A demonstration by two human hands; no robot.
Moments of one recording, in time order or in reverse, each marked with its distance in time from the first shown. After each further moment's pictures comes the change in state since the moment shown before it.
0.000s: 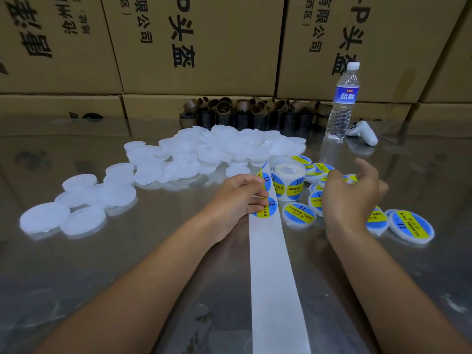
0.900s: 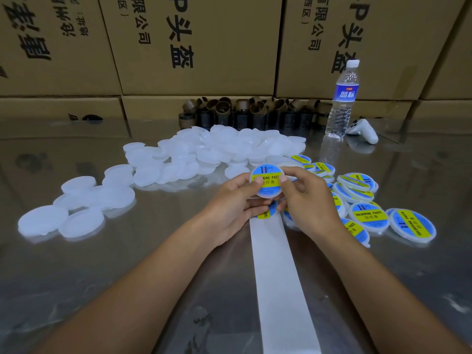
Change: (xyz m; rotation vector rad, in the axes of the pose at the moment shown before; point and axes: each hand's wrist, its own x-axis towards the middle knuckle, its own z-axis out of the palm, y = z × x) left_hand -0.002 -0.005 -0.001 -0.215 -0.133 -0.015; right_hand -0.025 0.002 0.009 -0.022 -0.700 -0.231
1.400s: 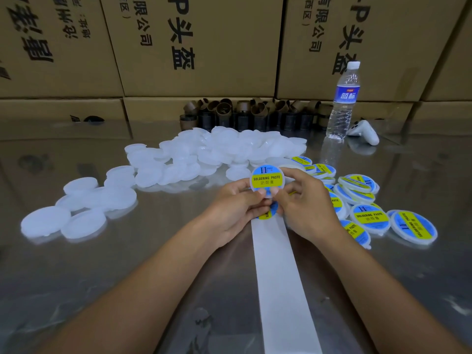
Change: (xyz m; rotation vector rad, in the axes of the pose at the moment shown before) left_hand 0.001 -0.003 -0.002 0.016 -0.003 0.010; right_hand 0.000 0.001 0.001 -0.029 -0.055 -0.003
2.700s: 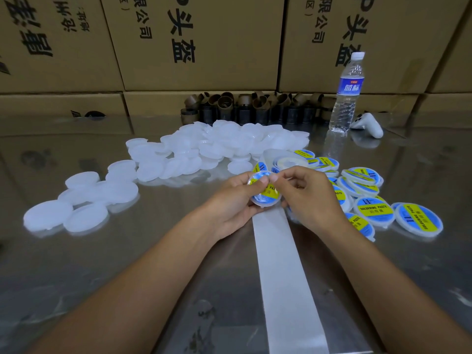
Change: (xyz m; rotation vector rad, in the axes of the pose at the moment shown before) left_hand 0.002 0.001 -0.001 -0.117 -0.025 -0.040; right_hand -0.003 -0.006 -0.003 0.023 -0.026 0.039
